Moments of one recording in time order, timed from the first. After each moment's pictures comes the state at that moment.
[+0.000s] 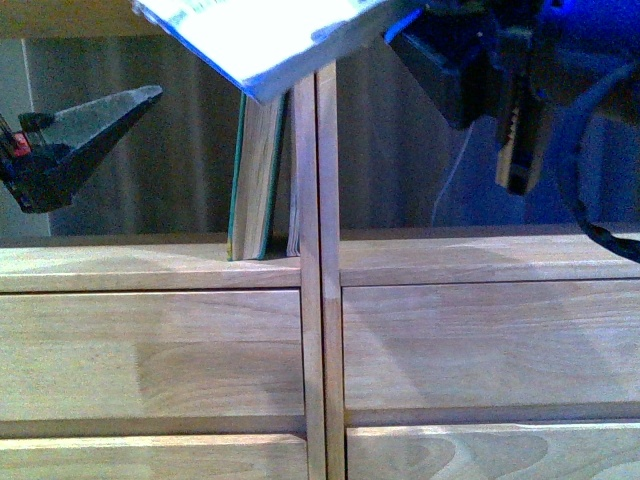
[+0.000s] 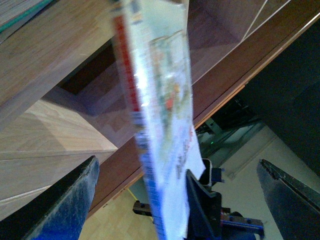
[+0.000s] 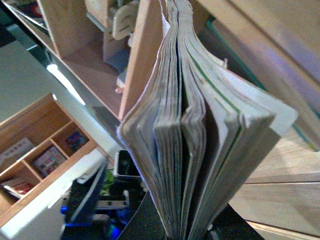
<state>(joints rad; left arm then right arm) -0.02 1.52 0.89 1.34 0.94 -1.45 0.45 1.33 0.76 1.09 -0.25 1.00</state>
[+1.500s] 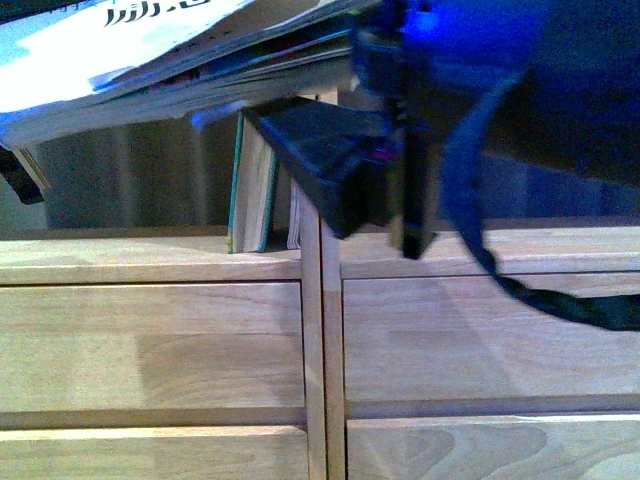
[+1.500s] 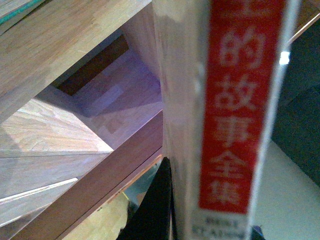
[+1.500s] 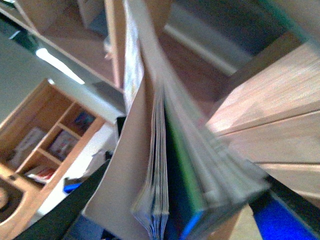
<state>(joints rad) -0.03 1.52 0.87 1.39 0.92 -1.49 0.48 1.30 0.78 0.86 -0.29 1.08</state>
